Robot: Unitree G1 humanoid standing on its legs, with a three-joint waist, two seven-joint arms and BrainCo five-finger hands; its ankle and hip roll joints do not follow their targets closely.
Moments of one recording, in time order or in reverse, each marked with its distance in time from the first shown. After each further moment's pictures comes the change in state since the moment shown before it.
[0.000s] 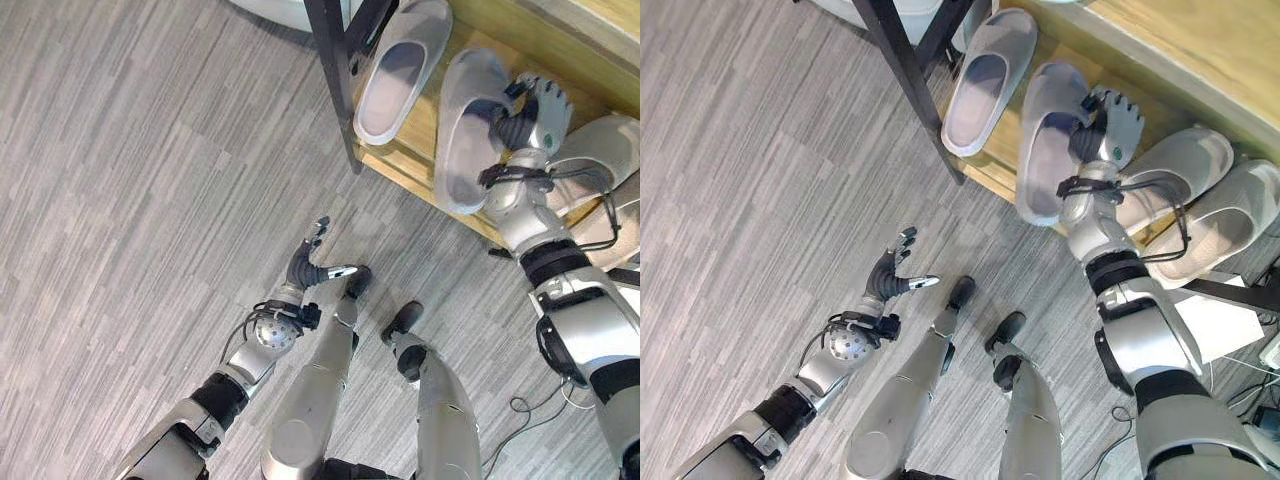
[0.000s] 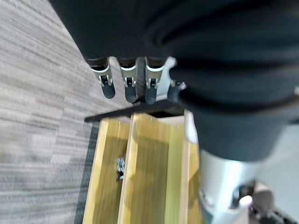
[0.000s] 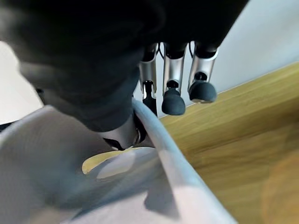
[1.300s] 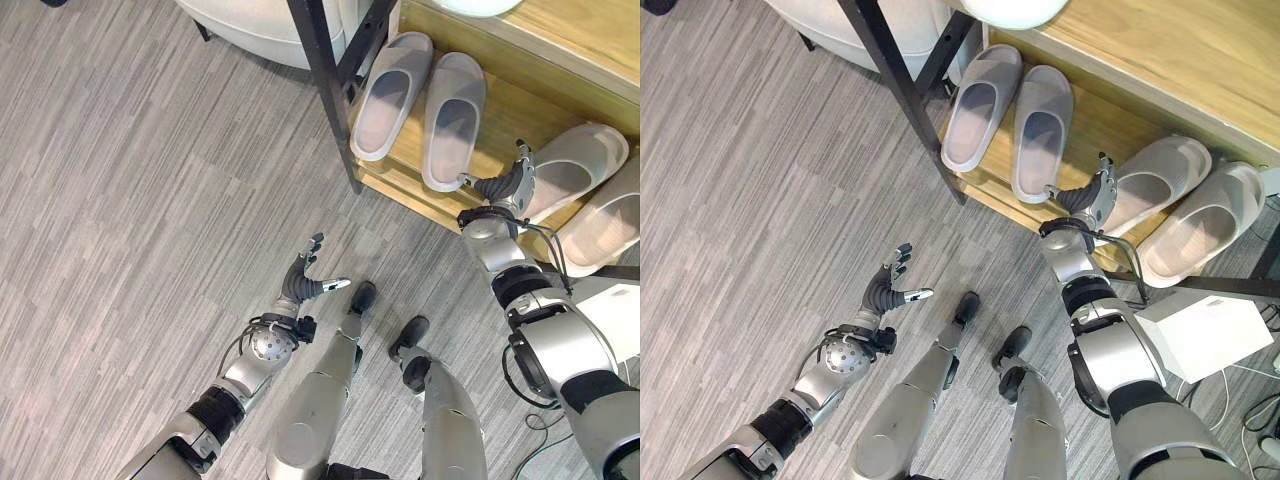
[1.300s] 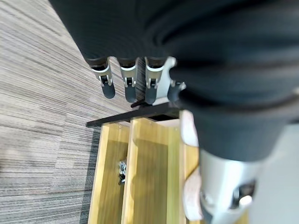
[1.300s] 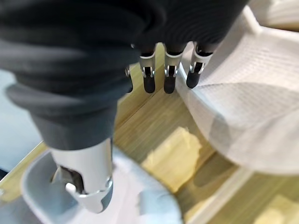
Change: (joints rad) left arm 0.078 0.004 0.013 0.020 -0.035 0.010 -0.016; right arm 0.095 0.152 -0.085 0.186 0.391 -0.066 0.042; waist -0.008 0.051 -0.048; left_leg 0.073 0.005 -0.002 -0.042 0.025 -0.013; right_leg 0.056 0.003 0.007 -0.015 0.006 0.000
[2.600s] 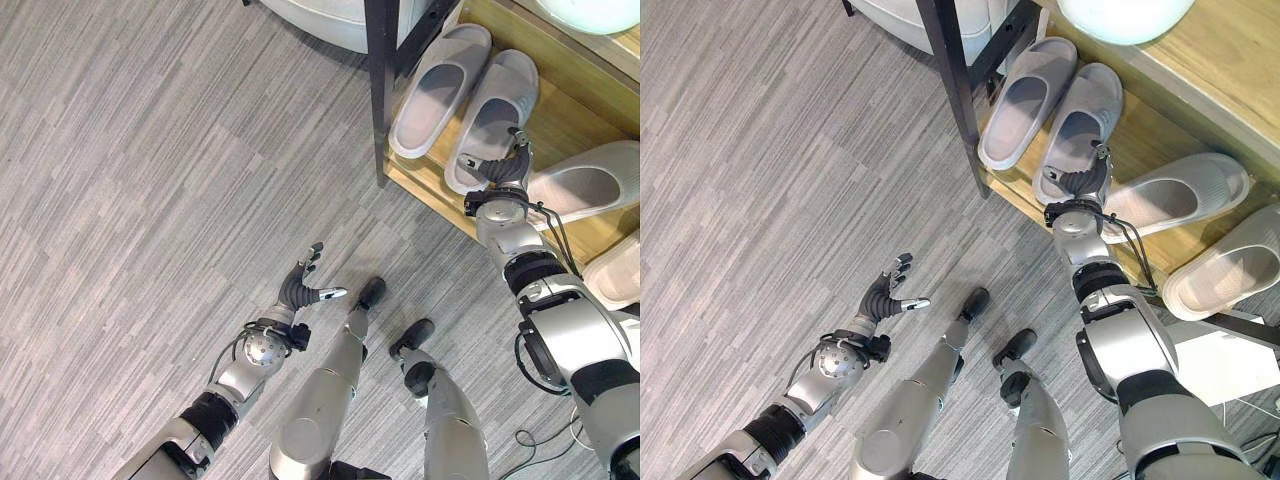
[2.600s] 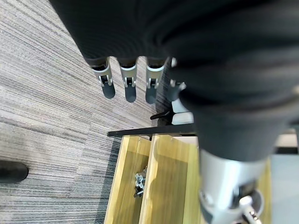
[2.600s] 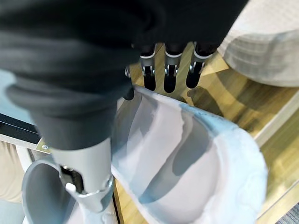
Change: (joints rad) left arm 0.026 0.027 0.003 0.011 -0.009 0.000 -0.066; right arm -0.052 -0.029 0.024 0.019 0.280 -0.088 0.181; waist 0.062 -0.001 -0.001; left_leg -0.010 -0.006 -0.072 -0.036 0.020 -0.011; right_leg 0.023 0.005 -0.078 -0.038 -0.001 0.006
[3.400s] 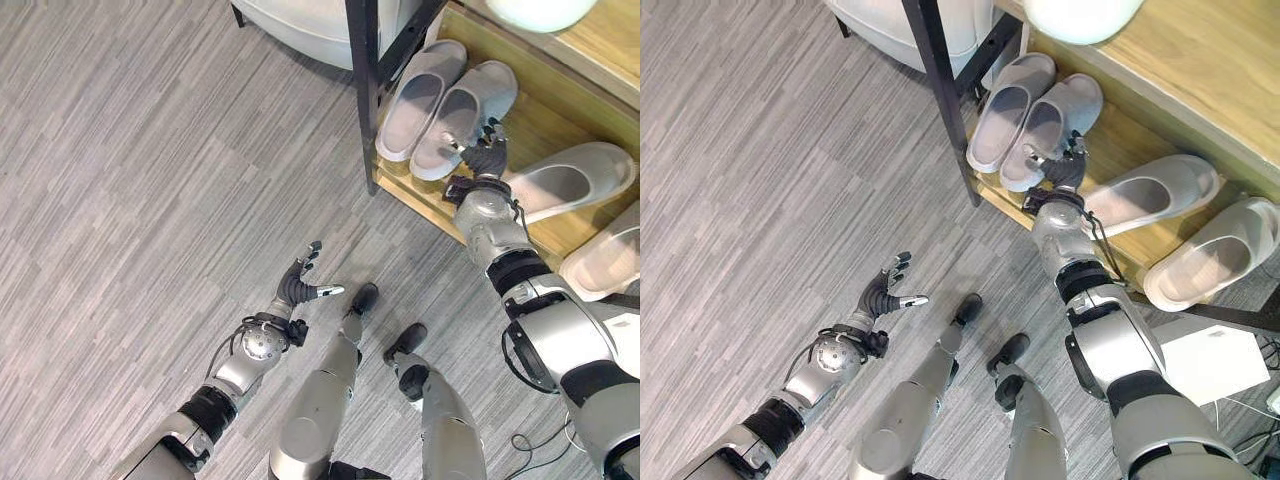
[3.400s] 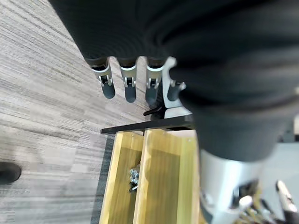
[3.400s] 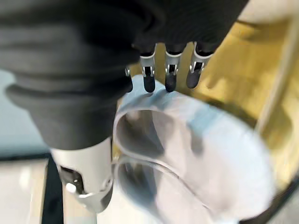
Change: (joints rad) left arm -0.020 0.001 0.051 0.015 0.005 0.044 0.002; right arm 0.061 0.051 0.014 -0.299 0.071 -0.023 0.012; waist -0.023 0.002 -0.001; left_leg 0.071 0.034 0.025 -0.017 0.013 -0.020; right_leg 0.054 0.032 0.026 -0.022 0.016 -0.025
